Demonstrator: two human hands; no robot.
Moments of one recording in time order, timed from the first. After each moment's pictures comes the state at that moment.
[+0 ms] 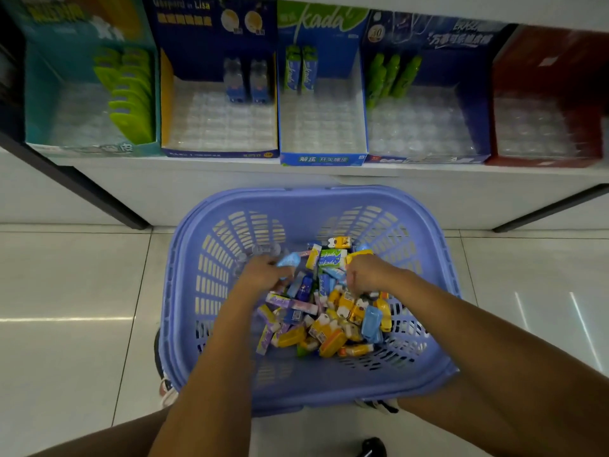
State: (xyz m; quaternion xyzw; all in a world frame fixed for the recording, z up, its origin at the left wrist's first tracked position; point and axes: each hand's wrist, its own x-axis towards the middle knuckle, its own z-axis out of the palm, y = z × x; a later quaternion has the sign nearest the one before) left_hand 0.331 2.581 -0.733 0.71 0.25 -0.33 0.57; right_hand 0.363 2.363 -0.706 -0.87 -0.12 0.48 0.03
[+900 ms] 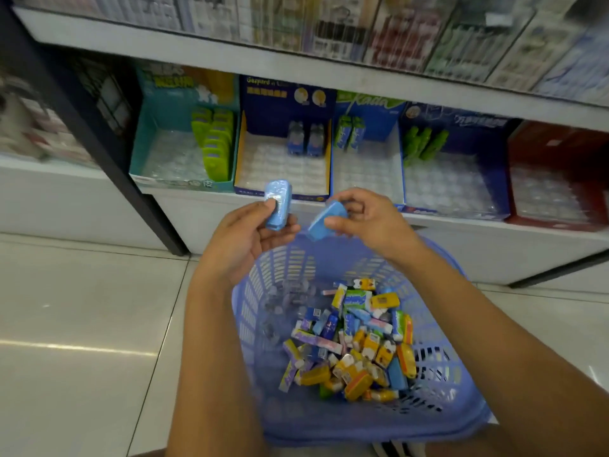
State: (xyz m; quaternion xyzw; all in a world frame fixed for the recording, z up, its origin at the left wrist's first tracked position) left_hand 0.343 2.667 -0.568 0.49 0.13 -0.08 0.86; right_hand 0.399 2.463 -0.556 -0.80 -0.09 0.19 0.56
